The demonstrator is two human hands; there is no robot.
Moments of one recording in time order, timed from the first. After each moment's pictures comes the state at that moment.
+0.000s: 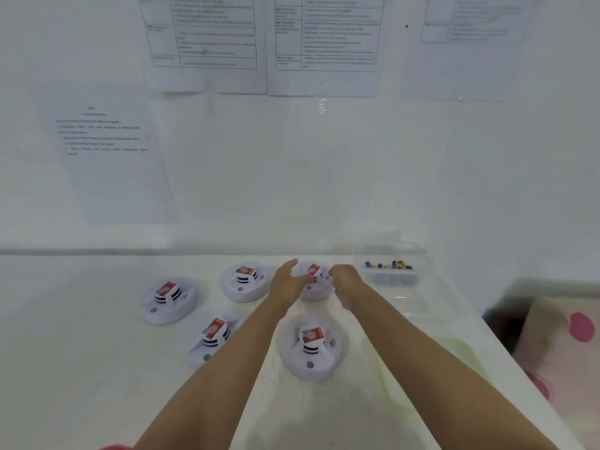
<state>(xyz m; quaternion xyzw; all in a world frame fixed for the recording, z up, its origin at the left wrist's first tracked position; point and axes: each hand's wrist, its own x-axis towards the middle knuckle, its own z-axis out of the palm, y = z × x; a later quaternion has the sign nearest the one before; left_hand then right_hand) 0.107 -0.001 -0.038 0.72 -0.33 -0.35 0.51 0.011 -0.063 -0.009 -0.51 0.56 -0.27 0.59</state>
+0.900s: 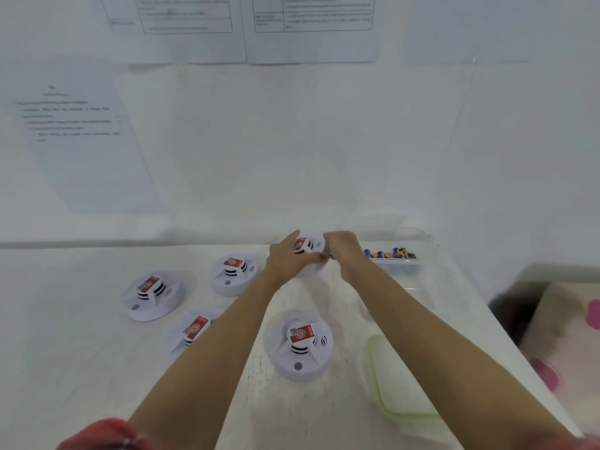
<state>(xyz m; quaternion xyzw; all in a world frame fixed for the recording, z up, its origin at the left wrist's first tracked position) 0.117 -0.039 -0.031 0.74 -0.38 -0.32 0.45 0.015 -0.091 0.013 -0.57 0.51 -0.27 0.59</state>
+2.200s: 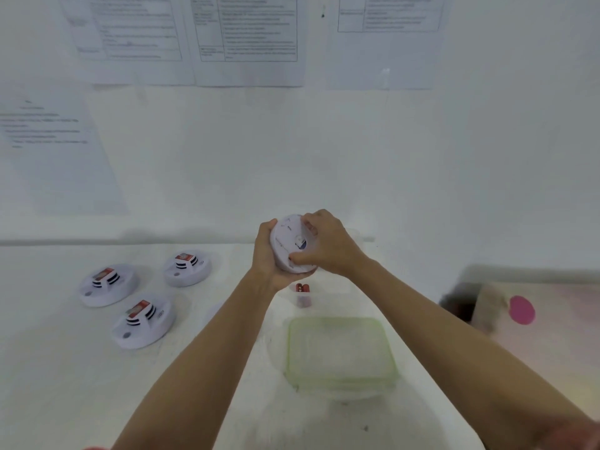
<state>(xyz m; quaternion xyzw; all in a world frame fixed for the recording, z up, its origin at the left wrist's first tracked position) -0.012 -0.037 0.015 0.31 -0.12 -0.63 0.70 -0.115 -0.099 0.040 -0.90 0.28 -0.25 0.23</state>
